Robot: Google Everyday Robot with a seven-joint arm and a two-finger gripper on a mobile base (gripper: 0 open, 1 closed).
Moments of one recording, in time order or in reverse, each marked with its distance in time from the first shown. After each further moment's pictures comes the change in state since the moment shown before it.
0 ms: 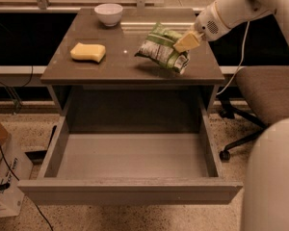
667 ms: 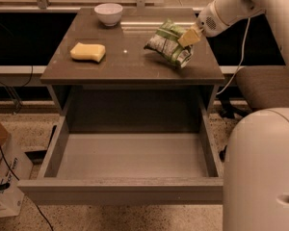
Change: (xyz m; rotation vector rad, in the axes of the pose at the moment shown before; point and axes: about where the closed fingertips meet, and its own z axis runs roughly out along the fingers) arm 0.008 -0.054 0.008 0.114 0.024 0.116
